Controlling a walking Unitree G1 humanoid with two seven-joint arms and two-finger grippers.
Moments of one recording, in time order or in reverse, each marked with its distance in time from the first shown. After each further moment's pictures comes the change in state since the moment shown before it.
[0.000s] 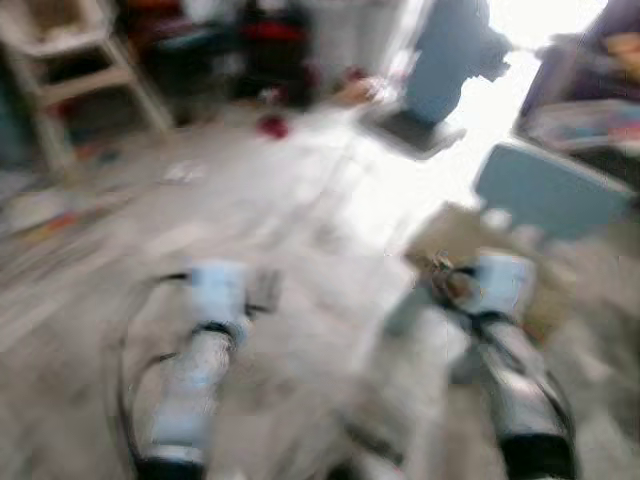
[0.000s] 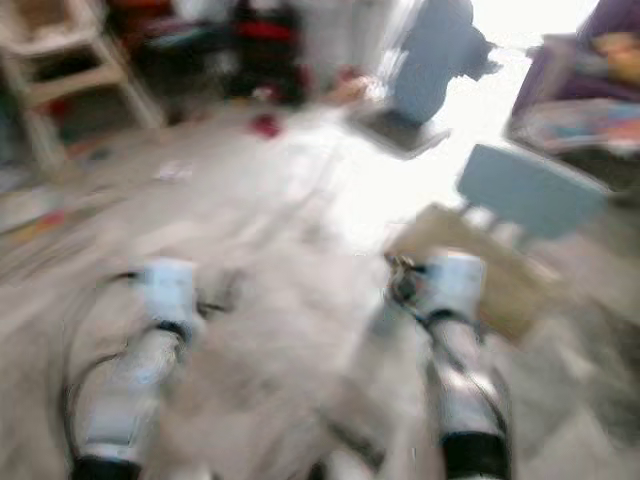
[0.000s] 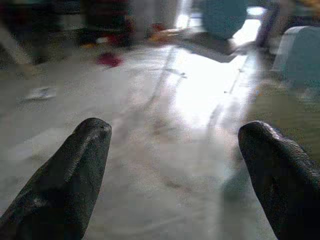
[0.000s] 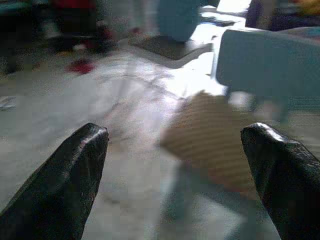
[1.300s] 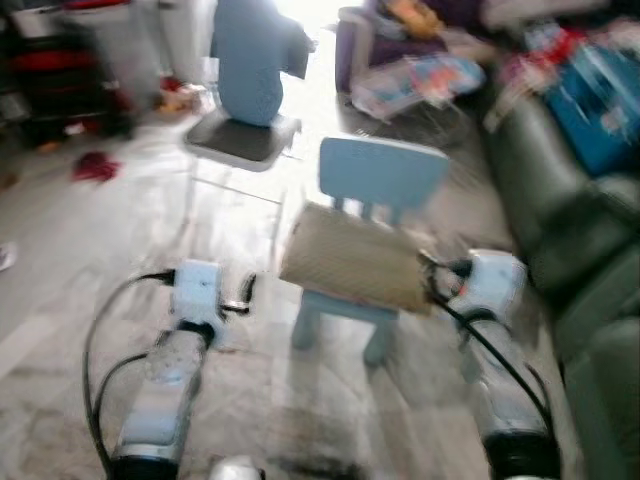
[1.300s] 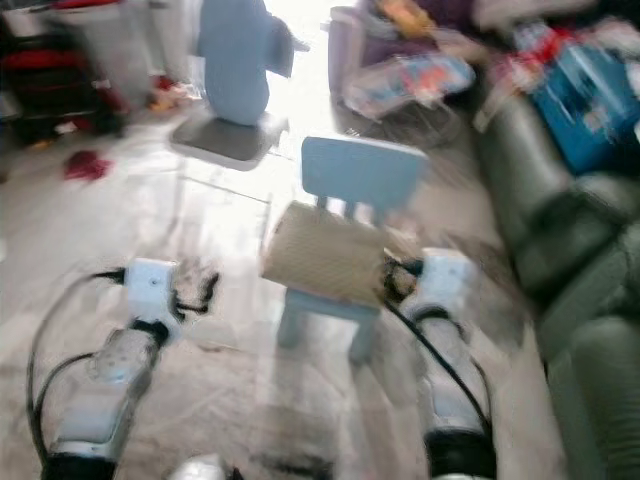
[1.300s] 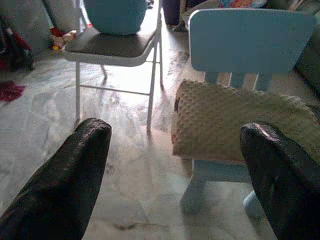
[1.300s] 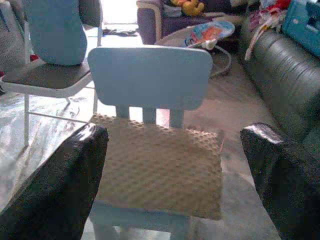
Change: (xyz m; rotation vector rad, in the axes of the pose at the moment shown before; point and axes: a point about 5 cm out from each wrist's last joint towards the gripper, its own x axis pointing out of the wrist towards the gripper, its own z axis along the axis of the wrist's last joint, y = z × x) left arm -0.005 0.028 -0.003 0.044 0.040 0.052; right arm 0.000 0.022 0.001 0.013 -0.033 0.059
